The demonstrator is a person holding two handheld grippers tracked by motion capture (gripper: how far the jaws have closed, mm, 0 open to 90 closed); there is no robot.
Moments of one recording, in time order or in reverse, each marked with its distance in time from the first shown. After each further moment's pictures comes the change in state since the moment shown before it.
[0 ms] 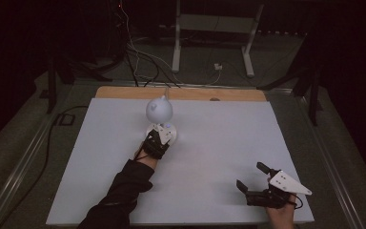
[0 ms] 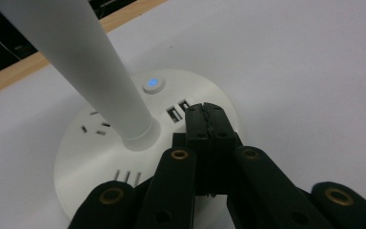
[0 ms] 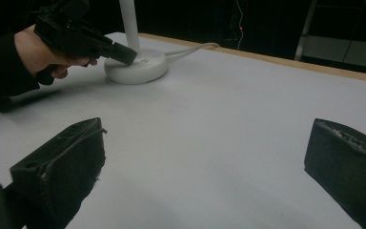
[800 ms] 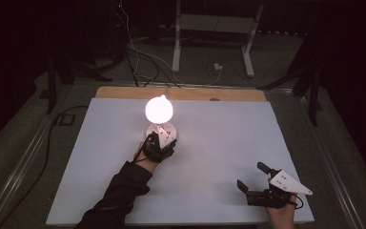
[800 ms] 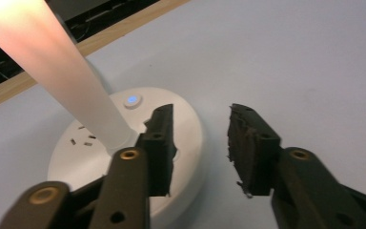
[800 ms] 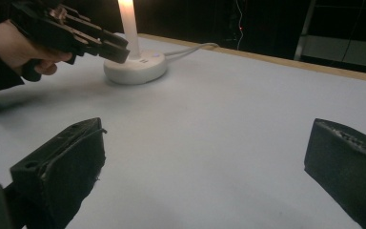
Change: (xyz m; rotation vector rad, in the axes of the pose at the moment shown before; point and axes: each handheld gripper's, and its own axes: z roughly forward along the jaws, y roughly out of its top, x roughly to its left) left arm -0.007 0.008 -0.027 -0.048 -0.089 0.005; right arm -0.001 0.000 -0.001 -0.003 -0.002 0.000
